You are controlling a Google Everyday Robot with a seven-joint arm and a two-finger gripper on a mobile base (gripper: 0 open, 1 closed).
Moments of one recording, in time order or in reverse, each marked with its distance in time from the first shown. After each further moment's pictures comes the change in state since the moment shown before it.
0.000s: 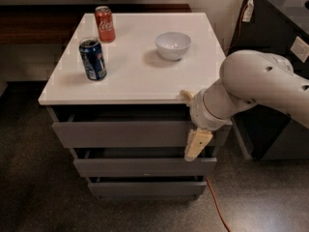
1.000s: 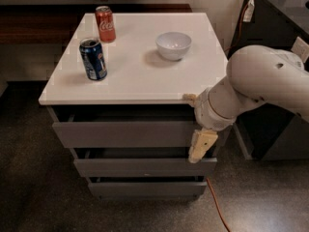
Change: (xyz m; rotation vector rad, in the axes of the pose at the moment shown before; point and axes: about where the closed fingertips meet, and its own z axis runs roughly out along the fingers) arm 0.003 0.006 -0.016 -0.006 0.009 0.010
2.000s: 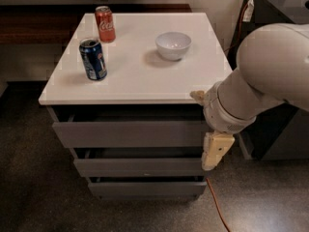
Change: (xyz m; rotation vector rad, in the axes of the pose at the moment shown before) arm -0.012 0.032 -0.069 0.026 0.130 -0.043
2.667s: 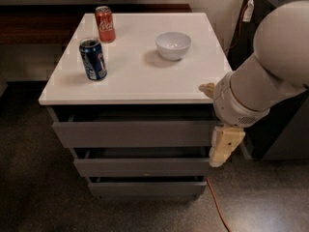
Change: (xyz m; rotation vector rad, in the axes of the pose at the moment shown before) arm 0.008 -0.004 -0.028 -0.002 0.004 0.046
